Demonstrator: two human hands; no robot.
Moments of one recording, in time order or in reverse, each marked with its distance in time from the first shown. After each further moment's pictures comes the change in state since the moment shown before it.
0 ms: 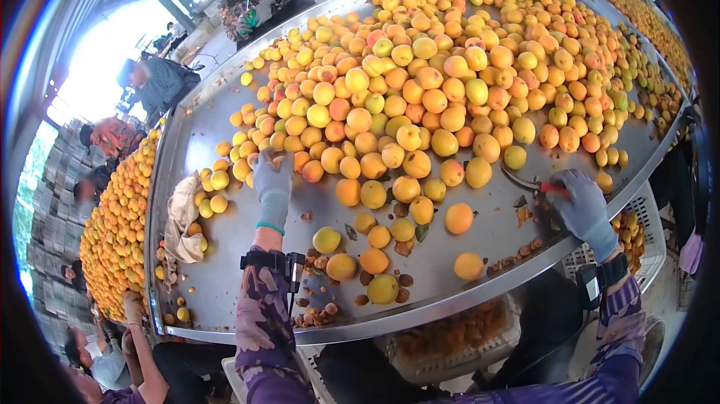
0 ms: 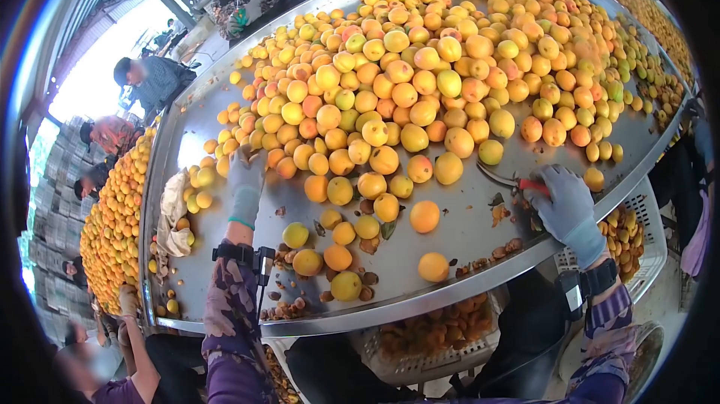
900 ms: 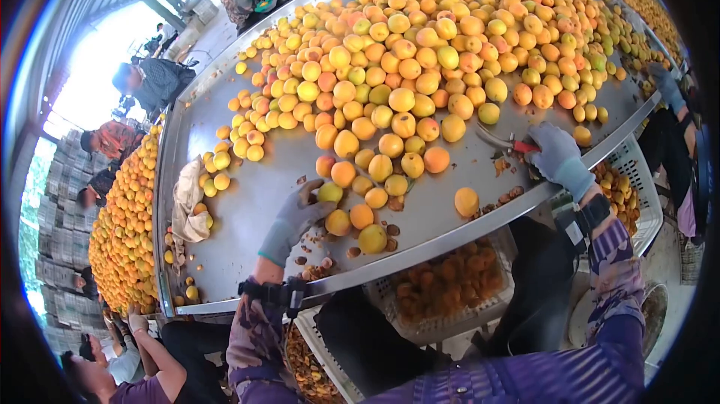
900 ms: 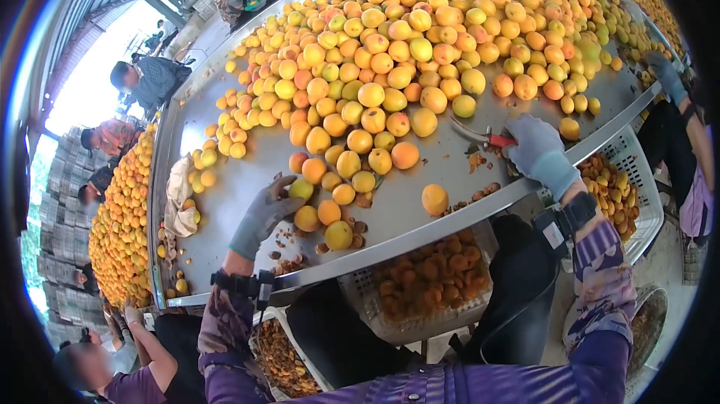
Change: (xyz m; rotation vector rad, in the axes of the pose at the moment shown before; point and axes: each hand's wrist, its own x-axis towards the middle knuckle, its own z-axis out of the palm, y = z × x) left_hand -0.123 0.078 -0.095 -0.576 -0.936 -0.329; right_hand 0.002 0.003 -0.002 -0.154 -0.203 0.076
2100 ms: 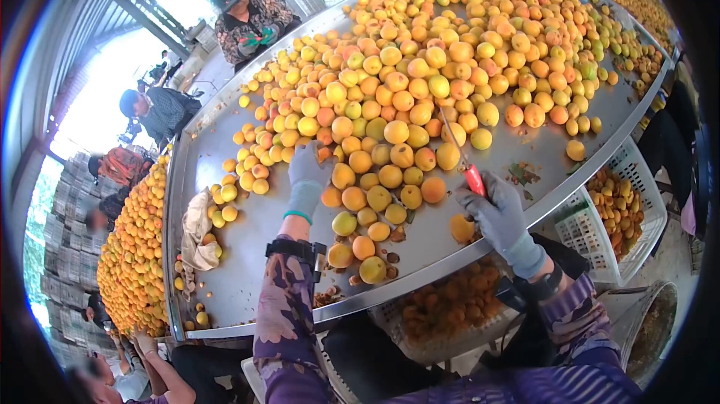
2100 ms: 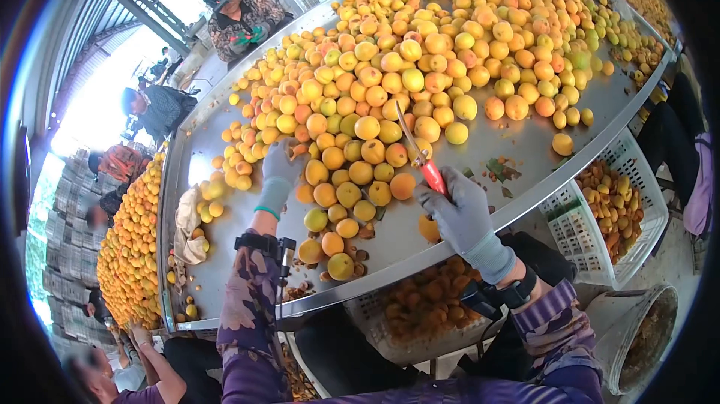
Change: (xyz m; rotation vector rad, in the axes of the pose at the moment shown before) left_hand 0.121 0.060 0.010 0.921 0.646 0.356; right_hand -0.033 -0.122 0.010 1.538 0.159 0.088
